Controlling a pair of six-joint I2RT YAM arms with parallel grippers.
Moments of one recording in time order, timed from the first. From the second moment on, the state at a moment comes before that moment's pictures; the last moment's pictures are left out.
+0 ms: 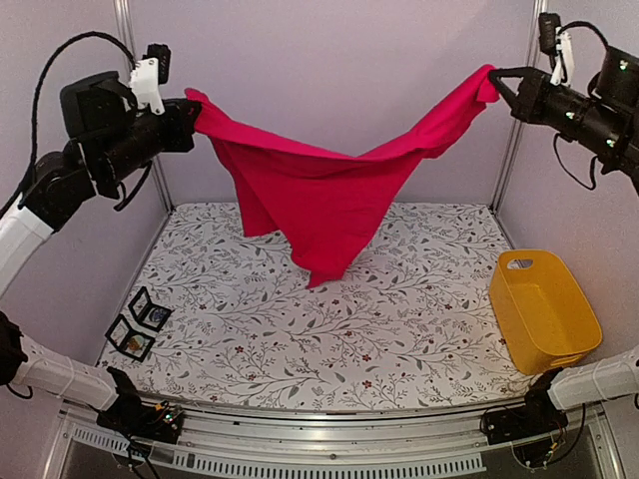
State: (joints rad) left arm -0.75 1.21 1.54 -0.40 -0.50 -0.11; right arm 0.58 1.18 1.77 -0.57 0.05 0.17
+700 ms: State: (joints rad) left arm -0.92 1.25 1.58 -0.43 -0.64 -0.01; right arm 0.58 1.09 1.76 -0.46 0.22 0.02
